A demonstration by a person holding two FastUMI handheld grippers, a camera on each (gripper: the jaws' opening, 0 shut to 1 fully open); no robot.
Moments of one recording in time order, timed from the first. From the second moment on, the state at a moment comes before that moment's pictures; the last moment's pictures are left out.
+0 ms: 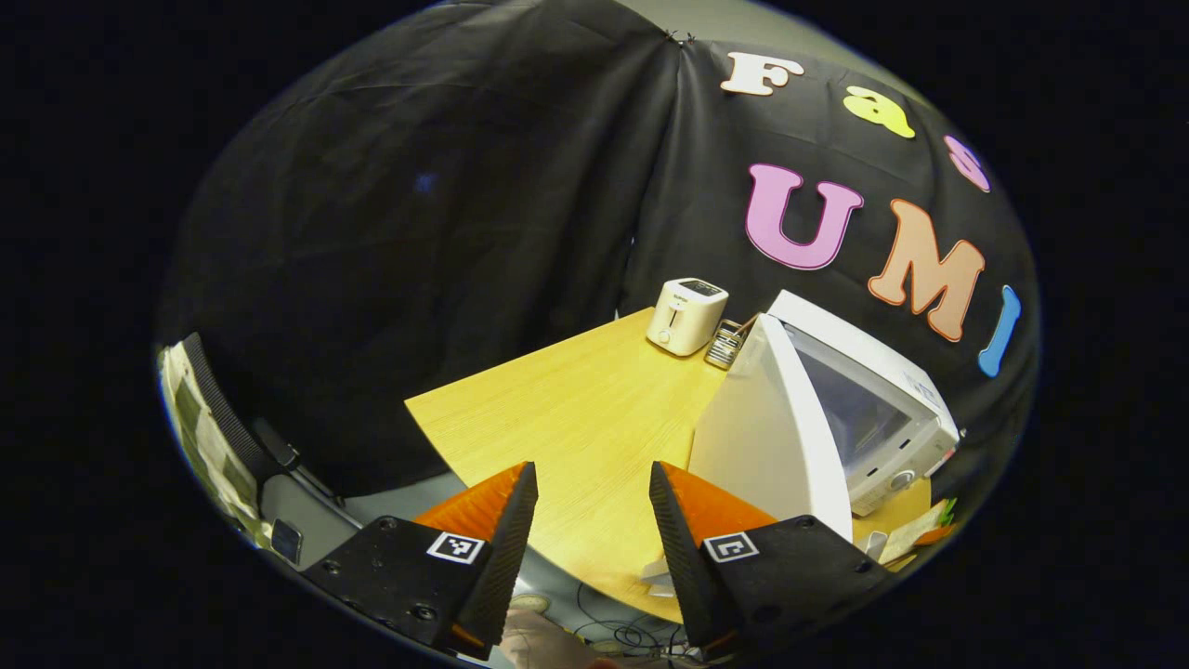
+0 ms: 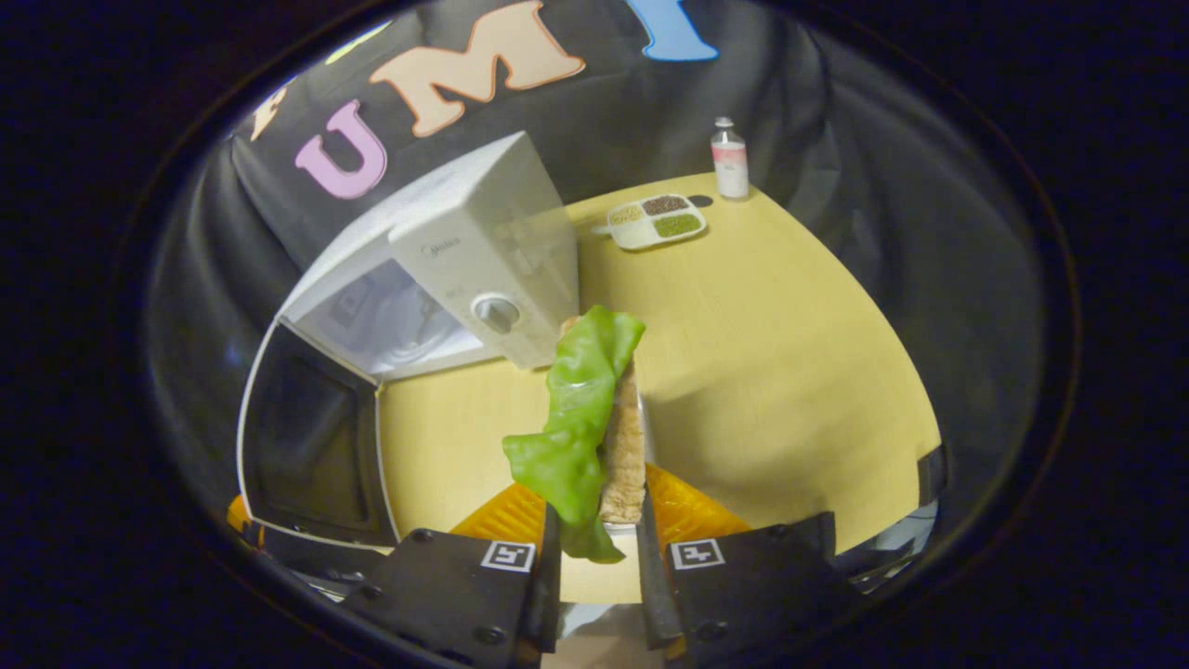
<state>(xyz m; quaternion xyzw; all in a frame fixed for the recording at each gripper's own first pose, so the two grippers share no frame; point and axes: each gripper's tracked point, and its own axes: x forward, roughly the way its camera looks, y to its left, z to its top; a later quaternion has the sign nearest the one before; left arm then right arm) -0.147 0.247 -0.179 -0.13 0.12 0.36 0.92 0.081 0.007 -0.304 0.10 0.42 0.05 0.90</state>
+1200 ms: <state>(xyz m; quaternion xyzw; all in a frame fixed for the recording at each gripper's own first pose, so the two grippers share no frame) -0.096 0.311 -0.186 -0.05 0.23 0.13 0.96 0.136 0.310 -0.343 0.34 0.30 0.13 0.88</state>
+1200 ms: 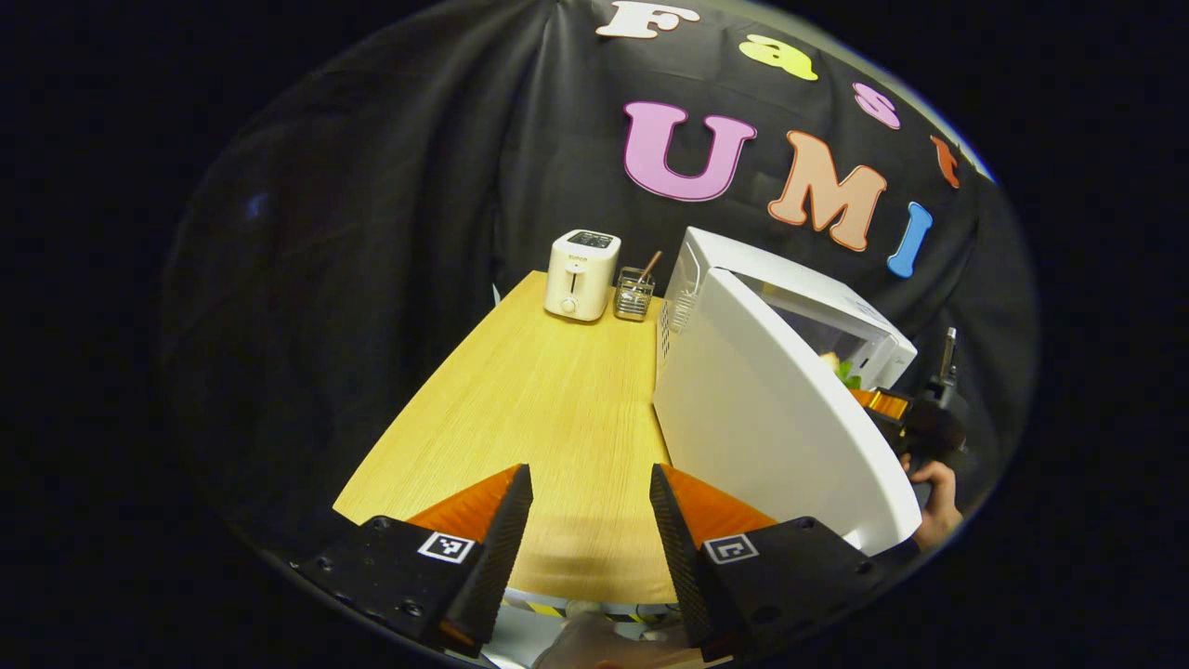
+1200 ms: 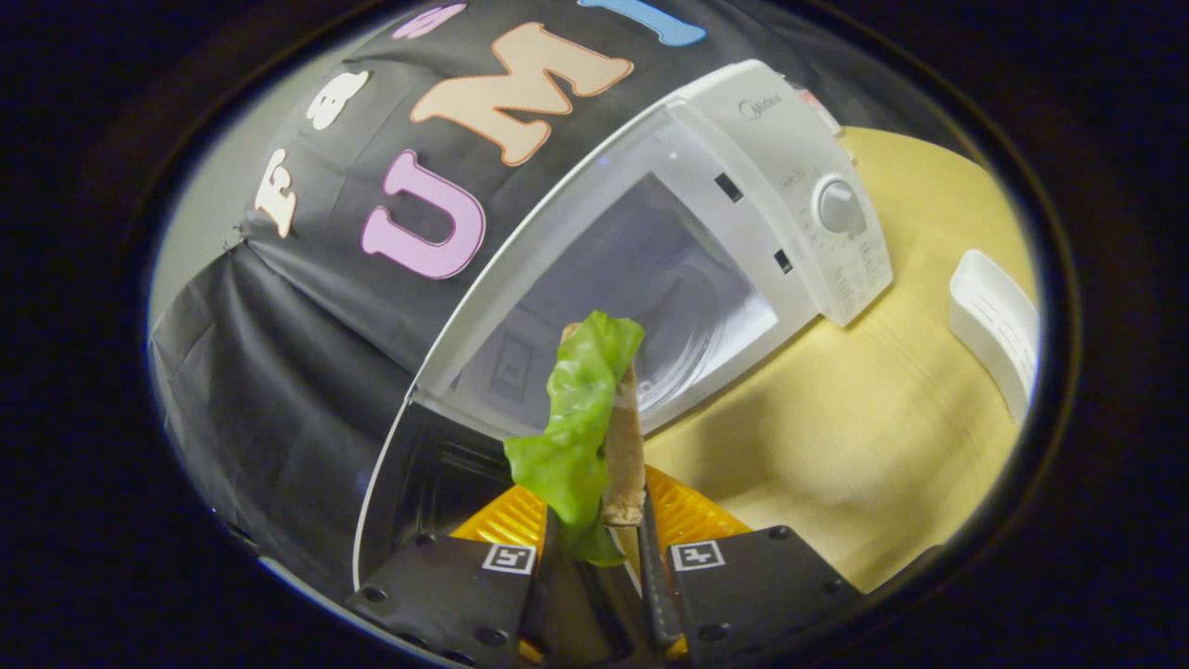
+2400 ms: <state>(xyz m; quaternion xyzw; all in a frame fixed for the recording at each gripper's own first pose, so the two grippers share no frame) -0.073 0.318 -0.224 -0.10 0.30 0.10 0.94 0.260 0.326 -0.394 0.34 0.25 0.01 0.91</state>
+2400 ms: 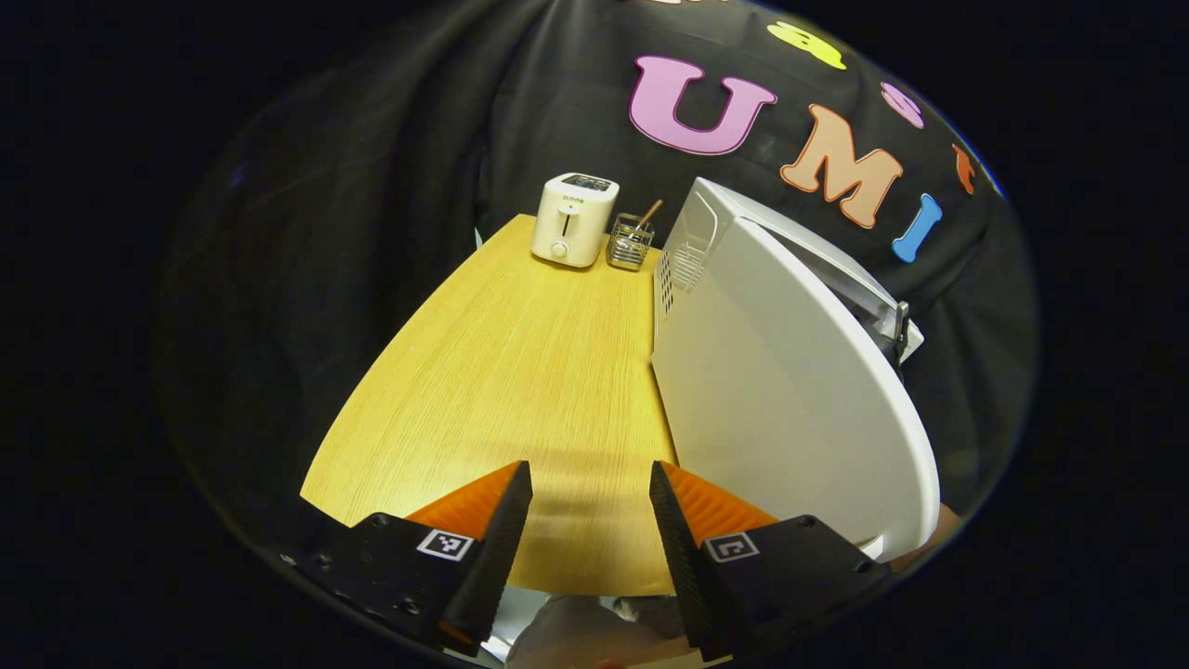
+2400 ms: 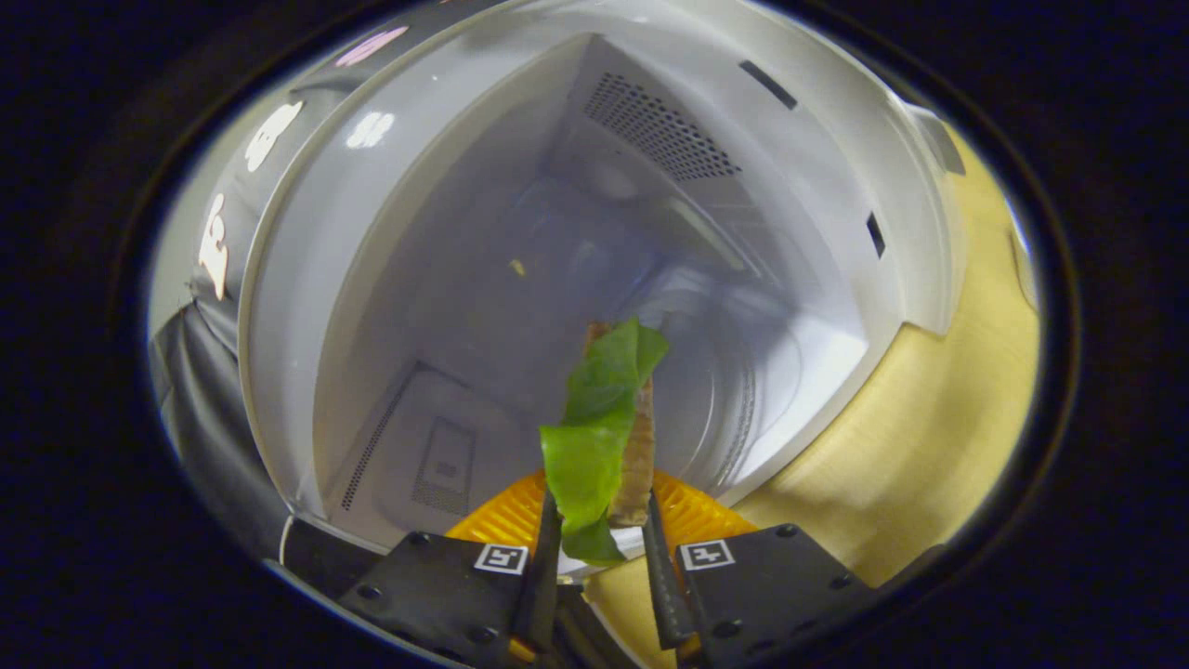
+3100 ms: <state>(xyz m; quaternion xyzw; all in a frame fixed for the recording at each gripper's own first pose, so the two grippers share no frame) -0.066 0.287 -0.224 -0.10 0.29 0.05 0.95 0.224 0.272 -0.343 0.11 0.18 -0.01 0.98</state>
